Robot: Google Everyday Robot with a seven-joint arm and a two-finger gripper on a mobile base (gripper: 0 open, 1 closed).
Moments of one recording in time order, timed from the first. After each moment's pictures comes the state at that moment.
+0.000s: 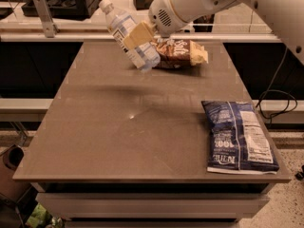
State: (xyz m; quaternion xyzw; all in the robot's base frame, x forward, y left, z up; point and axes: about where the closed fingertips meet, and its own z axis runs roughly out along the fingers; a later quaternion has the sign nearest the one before) arm 0.641 0.031 0.987 -0.47 0.77 0.20 0.39
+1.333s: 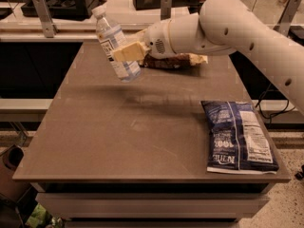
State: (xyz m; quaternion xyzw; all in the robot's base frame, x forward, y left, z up) arm 0.642 0.070 0.955 -0.46 0.68 0.32 0.47
